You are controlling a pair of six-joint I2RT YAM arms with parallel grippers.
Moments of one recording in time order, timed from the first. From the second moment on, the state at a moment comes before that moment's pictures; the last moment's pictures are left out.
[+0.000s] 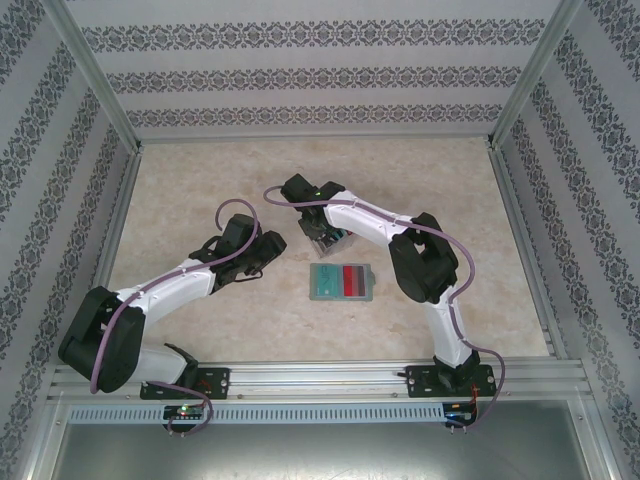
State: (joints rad) left arm -0.47 1.36 0.70 -0.14 0.06 -1.09; right arm 0.73 2.15 1.75 -0.91 0.33 0.23
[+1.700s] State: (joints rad) left arm -0.50 1.57 0.90 0.25 0.48 -1.13; right arm 0.42 1.38 0.92 -0.12 -0.53 0.99
